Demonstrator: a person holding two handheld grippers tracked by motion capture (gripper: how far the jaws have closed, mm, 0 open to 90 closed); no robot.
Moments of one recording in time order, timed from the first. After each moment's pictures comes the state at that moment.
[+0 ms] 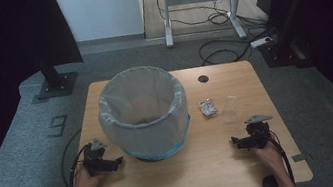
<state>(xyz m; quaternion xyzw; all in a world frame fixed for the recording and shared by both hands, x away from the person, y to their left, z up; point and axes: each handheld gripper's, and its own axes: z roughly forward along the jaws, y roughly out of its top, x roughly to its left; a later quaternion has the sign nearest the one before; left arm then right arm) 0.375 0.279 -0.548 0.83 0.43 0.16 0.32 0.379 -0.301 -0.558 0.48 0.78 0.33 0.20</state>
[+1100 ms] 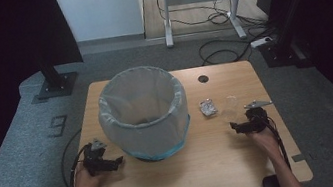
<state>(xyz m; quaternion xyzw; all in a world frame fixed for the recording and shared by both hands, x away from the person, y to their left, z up) 0.376 0.279 -0.548 0.83 0.43 0.16 0.32 0.422 -0.308 -0.538 0.50 0.76 0.35 0.21</state>
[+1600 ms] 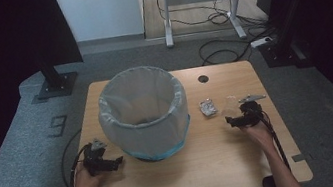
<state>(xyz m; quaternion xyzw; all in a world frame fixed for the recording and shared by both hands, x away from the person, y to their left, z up) 0.376 0.279 -0.548 0.83 0.43 0.16 0.32 0.446 -0.295 -0.532 0.50 0.77 0.35 0.21</state>
